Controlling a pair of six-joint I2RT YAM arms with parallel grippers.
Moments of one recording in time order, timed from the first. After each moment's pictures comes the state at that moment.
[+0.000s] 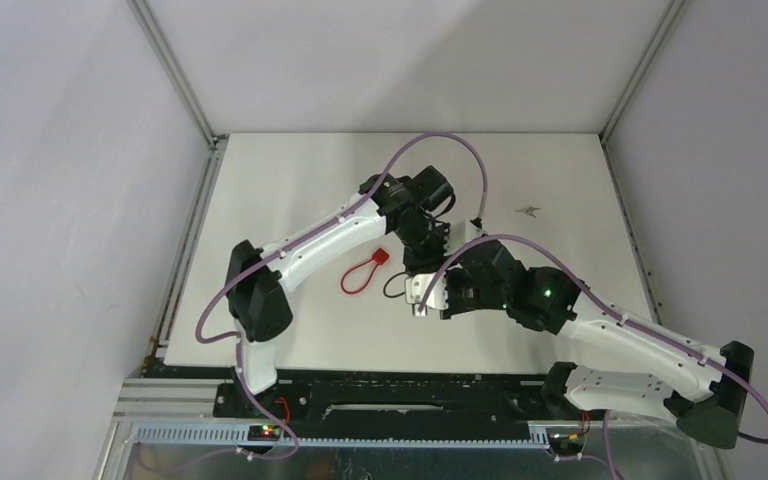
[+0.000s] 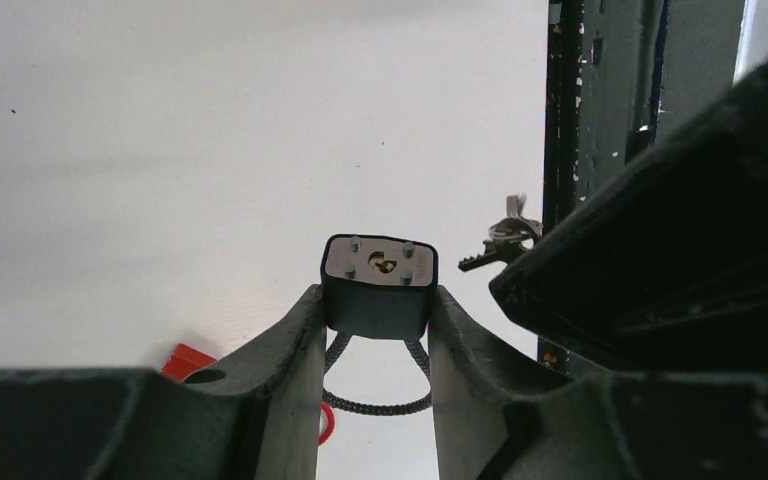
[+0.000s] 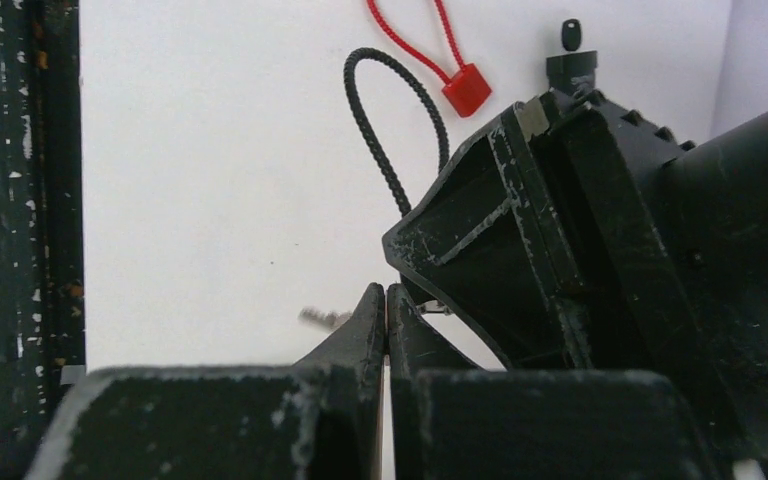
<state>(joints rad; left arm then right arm) -0.90 1.91 1.86 -1.17 0.49 0.64 1.00 1.04 0.97 -0.63 -0.10 -0.78</state>
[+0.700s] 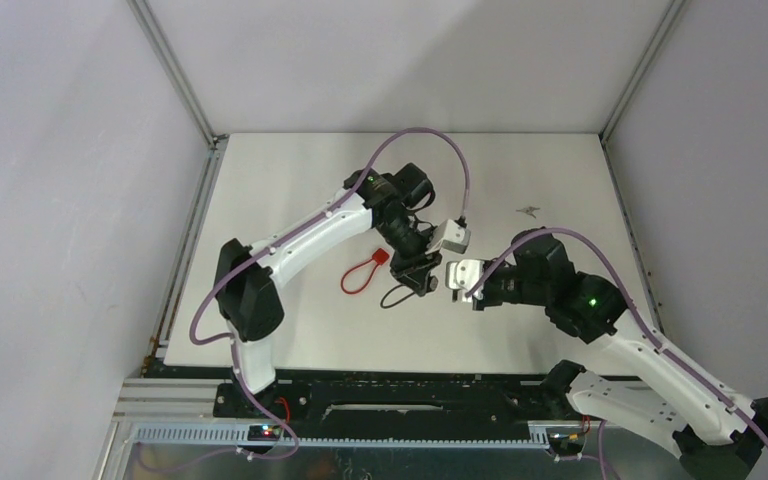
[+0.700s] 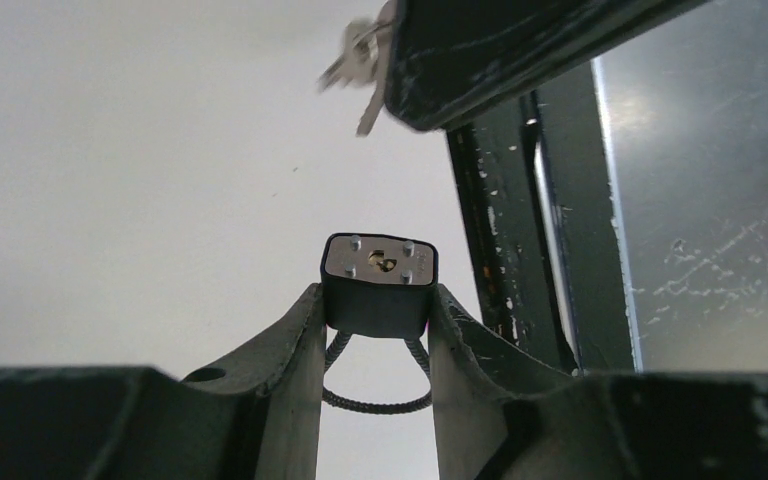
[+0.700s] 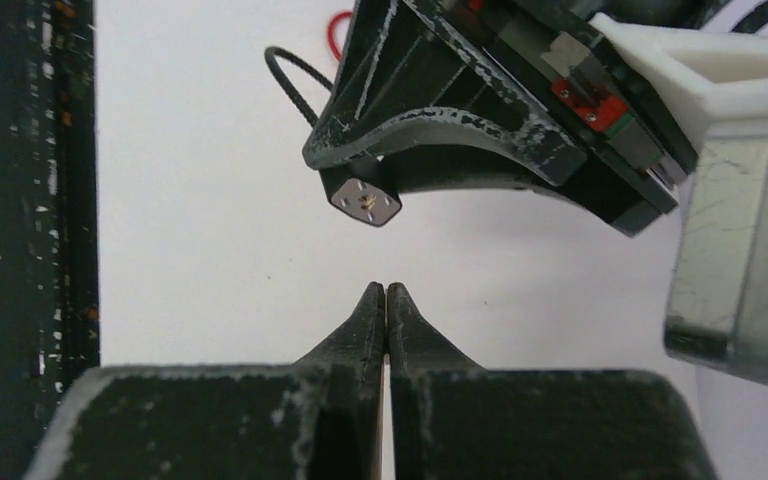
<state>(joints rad) -0.82 1.86 1.78 -1.22 0.73 0.78 0.76 0.84 0.90 -0.61 -0.36 -0.77</state>
